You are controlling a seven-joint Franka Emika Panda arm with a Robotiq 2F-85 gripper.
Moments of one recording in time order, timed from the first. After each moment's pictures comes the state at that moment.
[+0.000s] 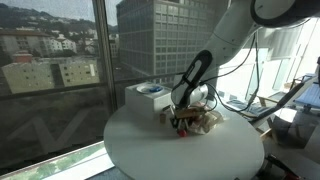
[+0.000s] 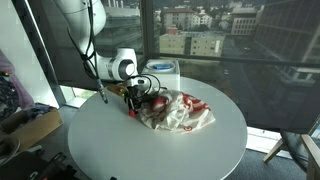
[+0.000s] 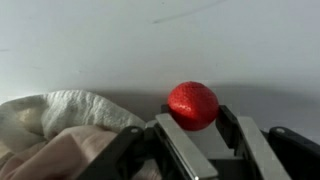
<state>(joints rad) 0.26 0.71 -0.09 -1.95 0.03 2.61 0.45</state>
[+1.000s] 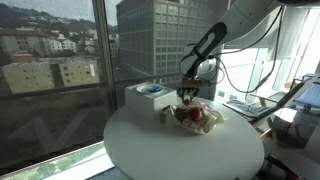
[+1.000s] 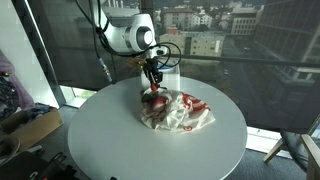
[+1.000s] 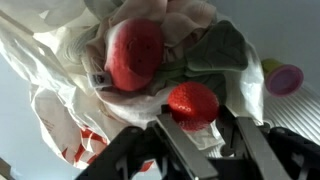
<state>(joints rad) 0.19 0.54 -0.18 -1.85 -0.06 2.53 0.53</state>
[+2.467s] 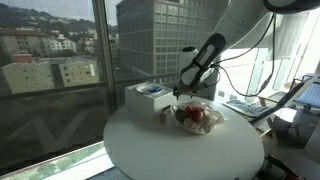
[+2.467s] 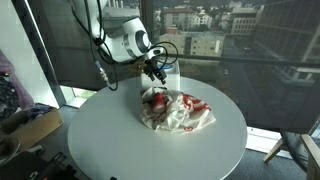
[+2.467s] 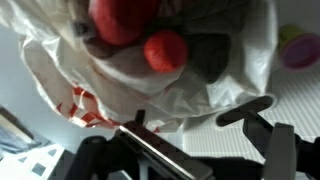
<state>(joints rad) 0.32 0.59 -0.30 -1.87 -0.26 2.72 0.67</state>
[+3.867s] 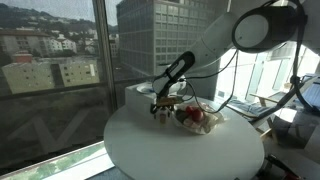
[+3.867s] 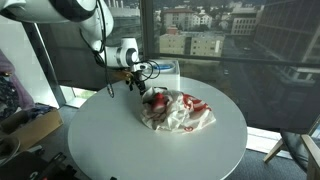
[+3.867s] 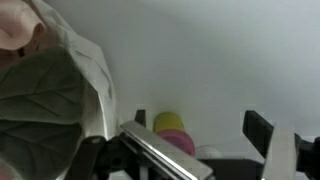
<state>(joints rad) 0.23 0.93 -0.02 -1.43 -0.04 2.43 0.46</state>
